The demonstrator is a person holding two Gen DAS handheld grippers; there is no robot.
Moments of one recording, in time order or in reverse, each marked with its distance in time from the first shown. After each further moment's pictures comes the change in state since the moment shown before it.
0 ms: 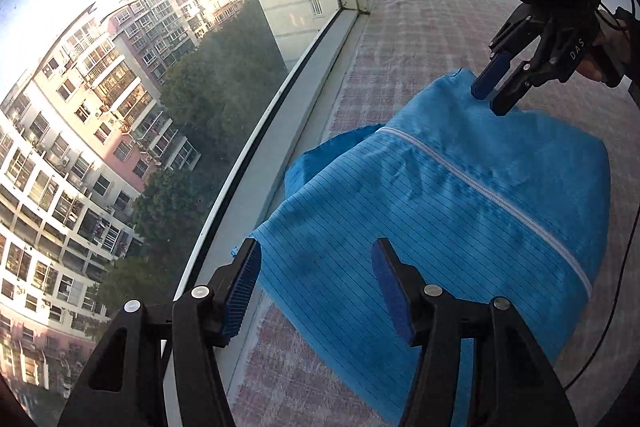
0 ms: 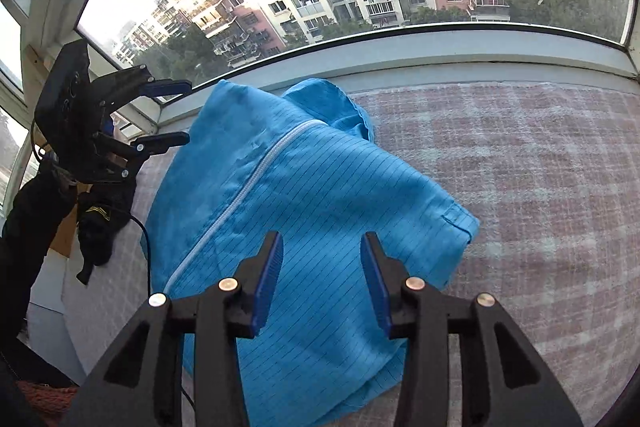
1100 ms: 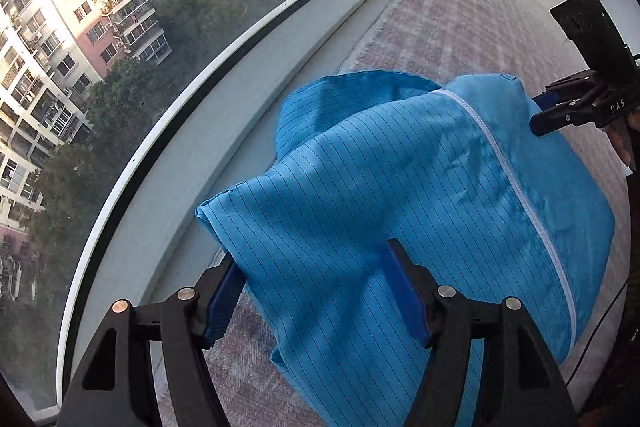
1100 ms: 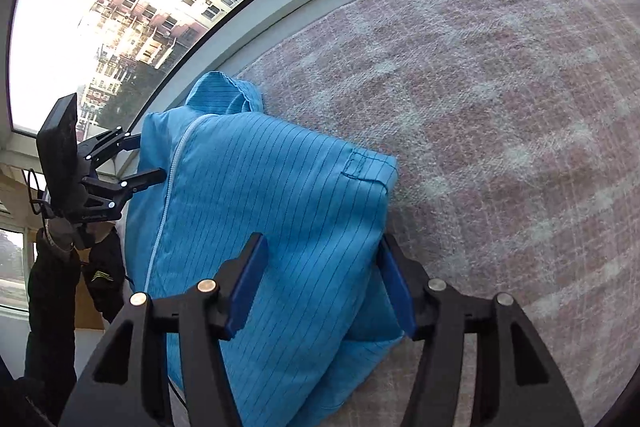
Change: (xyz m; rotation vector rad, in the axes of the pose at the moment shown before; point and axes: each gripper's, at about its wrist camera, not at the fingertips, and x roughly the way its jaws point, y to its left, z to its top) left arm 0.021 0.048 -0.012 -0.305 0.250 -0.227; right arm 0.018 -0.068 -0.012 0.368 0.074 0.054
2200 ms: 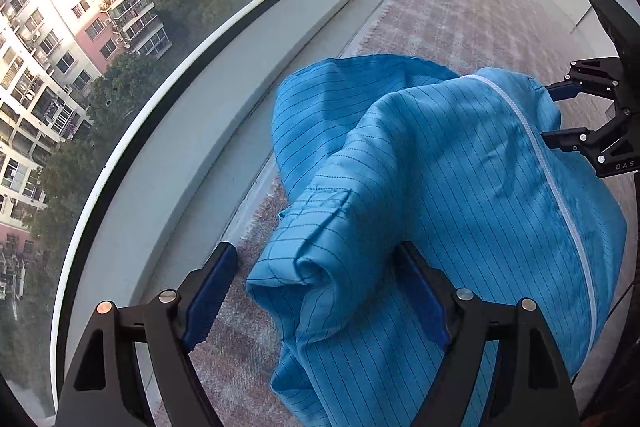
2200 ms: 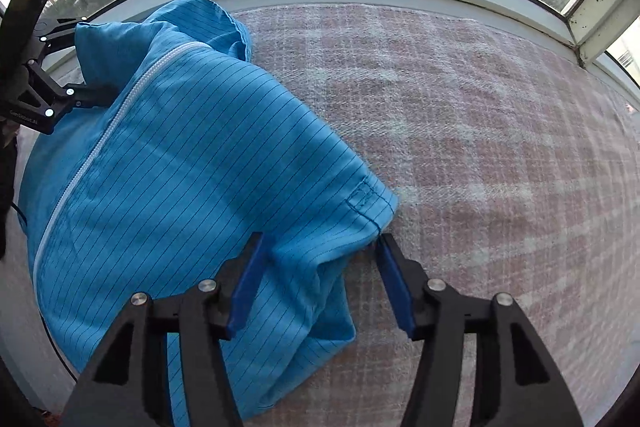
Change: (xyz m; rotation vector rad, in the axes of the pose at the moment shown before) left arm 0.019 0.004 0.005 0.022 0.038 0.005; right arm 0.083 0.060 0.008 -0.289 0.027 -0.469
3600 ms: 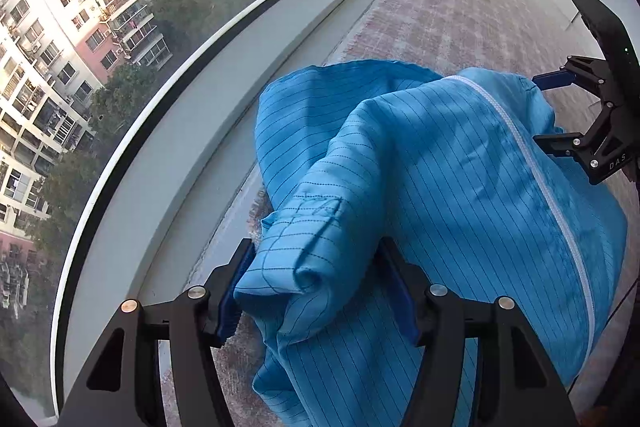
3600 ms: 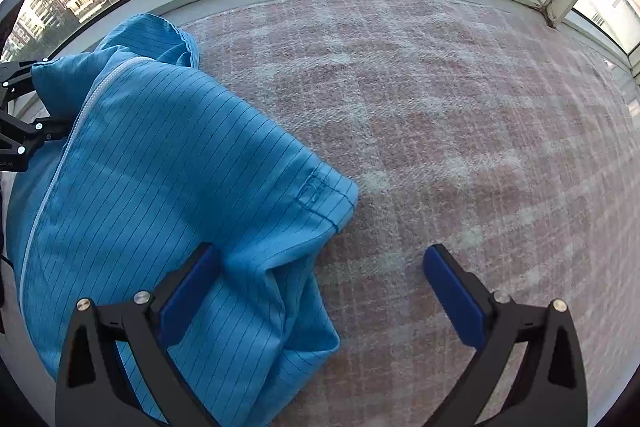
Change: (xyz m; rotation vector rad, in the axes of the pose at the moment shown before) left arm -0.018 -0.029 -0.012 0.019 -0.031 0.016; right arm -0.010 -0.047 -0.062 0.132 -0.028 -0.026
